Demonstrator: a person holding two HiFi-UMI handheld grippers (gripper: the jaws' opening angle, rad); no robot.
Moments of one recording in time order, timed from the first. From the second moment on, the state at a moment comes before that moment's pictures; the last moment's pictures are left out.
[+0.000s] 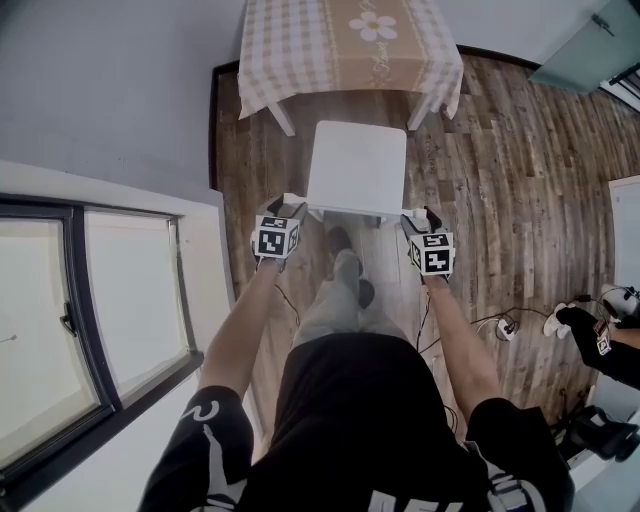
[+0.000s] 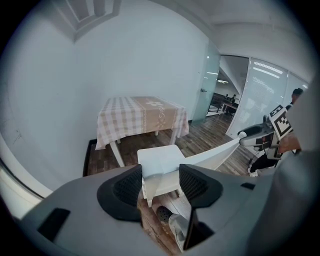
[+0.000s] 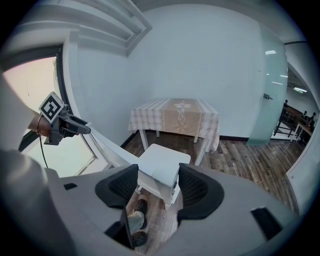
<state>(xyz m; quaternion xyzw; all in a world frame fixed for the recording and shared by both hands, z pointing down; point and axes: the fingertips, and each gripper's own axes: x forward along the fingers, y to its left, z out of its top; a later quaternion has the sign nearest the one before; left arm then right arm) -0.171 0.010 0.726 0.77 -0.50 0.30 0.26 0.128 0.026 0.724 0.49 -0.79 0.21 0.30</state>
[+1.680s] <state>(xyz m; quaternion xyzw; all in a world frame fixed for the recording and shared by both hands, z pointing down) -0.165 -0.043 0.731 0.76 -0.50 0.30 0.27 0.135 -0.034 0.730 0.48 -0.79 0.22 0.31</state>
